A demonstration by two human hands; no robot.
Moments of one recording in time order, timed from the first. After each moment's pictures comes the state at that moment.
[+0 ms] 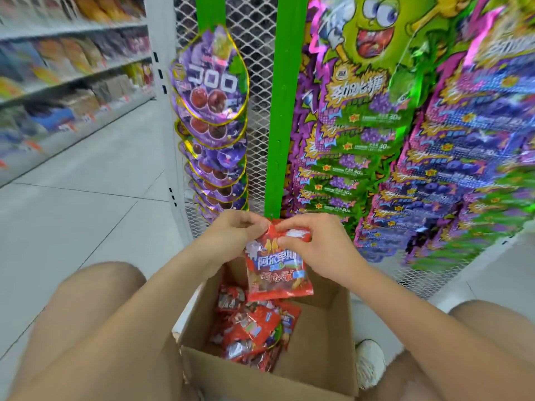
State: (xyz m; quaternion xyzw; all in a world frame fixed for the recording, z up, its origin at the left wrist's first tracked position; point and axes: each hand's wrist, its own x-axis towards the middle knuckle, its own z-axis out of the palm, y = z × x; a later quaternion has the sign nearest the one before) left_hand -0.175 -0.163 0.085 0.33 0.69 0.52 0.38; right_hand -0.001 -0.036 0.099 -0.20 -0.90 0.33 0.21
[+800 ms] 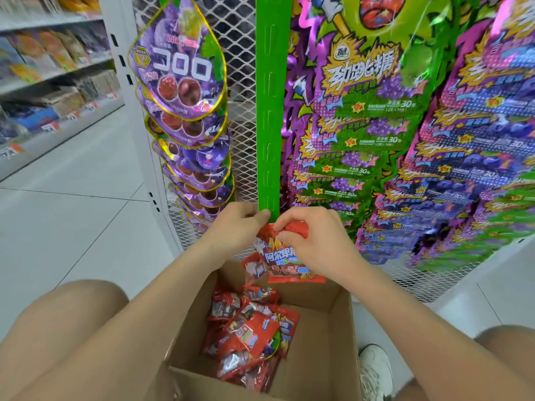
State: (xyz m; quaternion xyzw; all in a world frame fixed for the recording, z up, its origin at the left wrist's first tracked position) left_hand -0.190 -0.099 0.076 0.39 0.79 0.42 0.24; right_hand -0.022 -0.001 0.089 -0.25 -0.89 0.32 0.21
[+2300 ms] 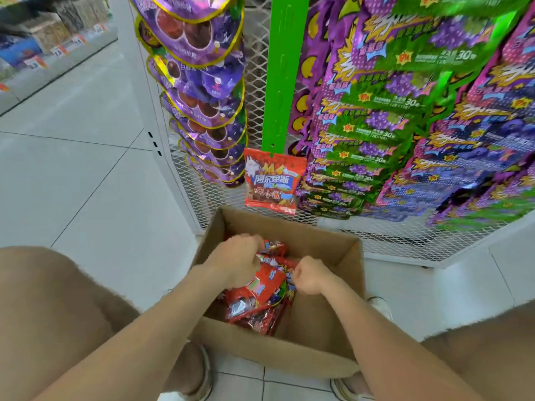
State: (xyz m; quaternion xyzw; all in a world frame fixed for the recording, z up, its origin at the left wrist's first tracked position) left_hand -0.178 -0.163 -0.064 0.52 0.81 0.07 0.24; right_hand -0.021 -0.015 -0.140 -0.41 -0.81 0.33 -0.23
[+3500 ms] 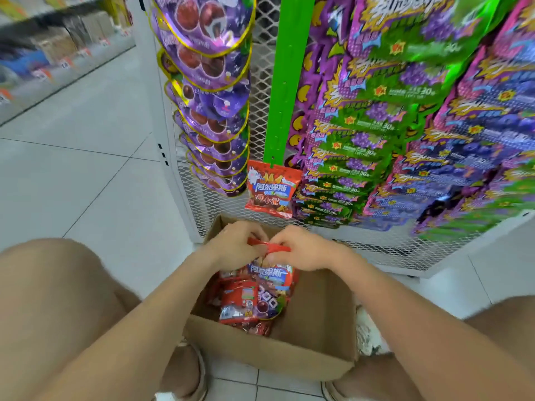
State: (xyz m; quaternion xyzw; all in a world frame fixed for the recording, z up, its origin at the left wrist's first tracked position) left_hand -0.183 -0.164 -0.018 0.47 0.79 0.25 0.32; right_hand -0.038 -0.015 -0.023 -0.14 -0.92 0.36 -0.11
